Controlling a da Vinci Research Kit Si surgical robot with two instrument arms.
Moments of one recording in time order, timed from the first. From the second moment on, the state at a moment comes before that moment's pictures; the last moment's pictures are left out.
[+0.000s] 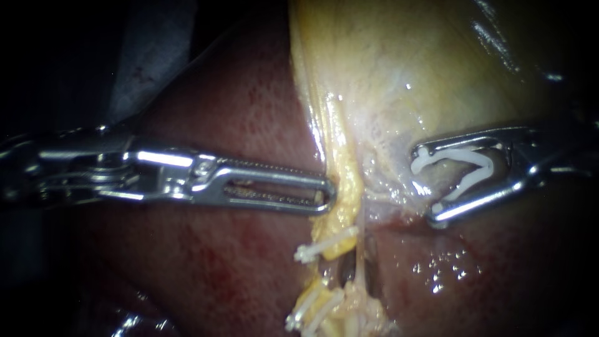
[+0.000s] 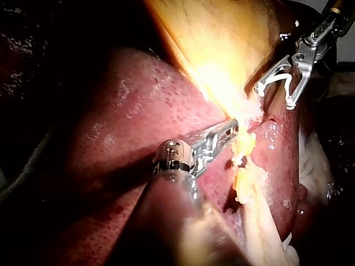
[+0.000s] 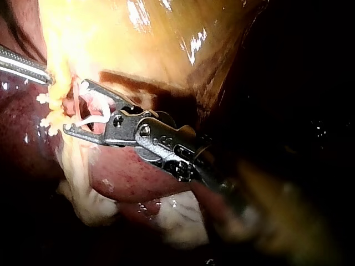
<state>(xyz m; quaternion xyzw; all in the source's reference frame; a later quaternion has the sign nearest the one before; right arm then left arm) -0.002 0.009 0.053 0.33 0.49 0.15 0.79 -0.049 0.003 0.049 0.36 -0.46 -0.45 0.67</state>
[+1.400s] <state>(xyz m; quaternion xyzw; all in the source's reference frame) 0.002 0.001 0.058 0.36 0.48 0.13 0.78 -0.043 0.006 0.045 0.36 -0.46 -0.46 0.67</state>
